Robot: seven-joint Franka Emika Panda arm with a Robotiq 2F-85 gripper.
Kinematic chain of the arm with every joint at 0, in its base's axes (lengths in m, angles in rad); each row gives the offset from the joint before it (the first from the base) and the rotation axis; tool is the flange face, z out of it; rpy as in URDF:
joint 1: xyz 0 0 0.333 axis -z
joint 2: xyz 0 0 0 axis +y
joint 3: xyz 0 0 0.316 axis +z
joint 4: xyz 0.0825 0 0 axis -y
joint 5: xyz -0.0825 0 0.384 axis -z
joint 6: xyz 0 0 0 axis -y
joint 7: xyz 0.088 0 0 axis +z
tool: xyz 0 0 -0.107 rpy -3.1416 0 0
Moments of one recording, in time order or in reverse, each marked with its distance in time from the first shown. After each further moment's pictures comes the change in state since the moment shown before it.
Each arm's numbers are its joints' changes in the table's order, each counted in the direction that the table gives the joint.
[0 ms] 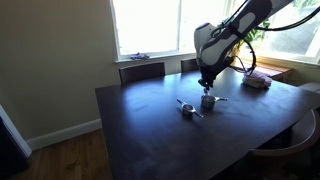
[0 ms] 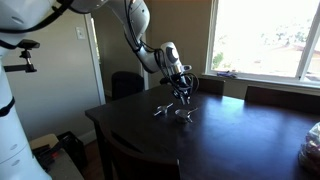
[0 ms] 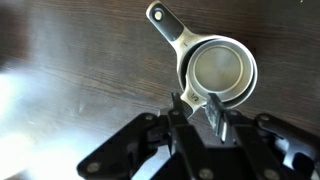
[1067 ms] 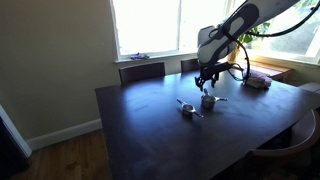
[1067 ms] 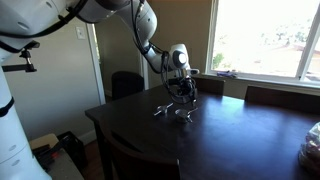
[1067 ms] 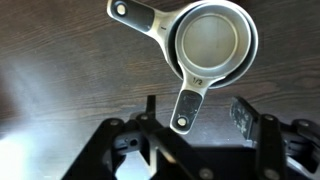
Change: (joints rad) arm 0.046 0.102 -0.011 0.135 -0.223 -0.001 -0.164
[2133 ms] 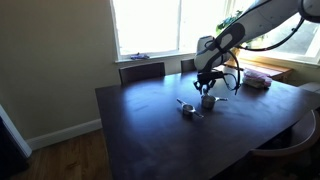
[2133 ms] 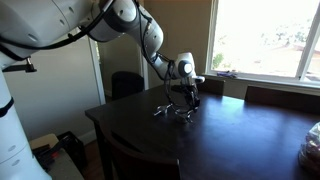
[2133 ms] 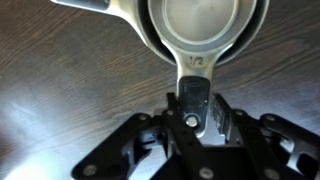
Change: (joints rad) arm 0.025 0.187 -0.023 0.210 -0.108 0.006 -0.155
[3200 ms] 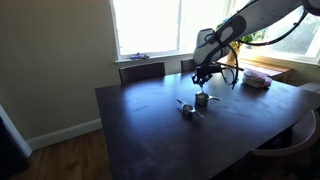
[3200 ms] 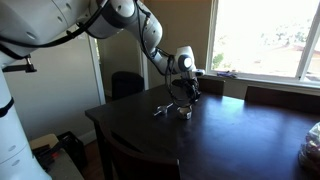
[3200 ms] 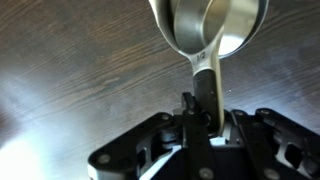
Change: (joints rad) arm -0.006 -0.037 -0.001 0.010 0.000 0.042 0.023
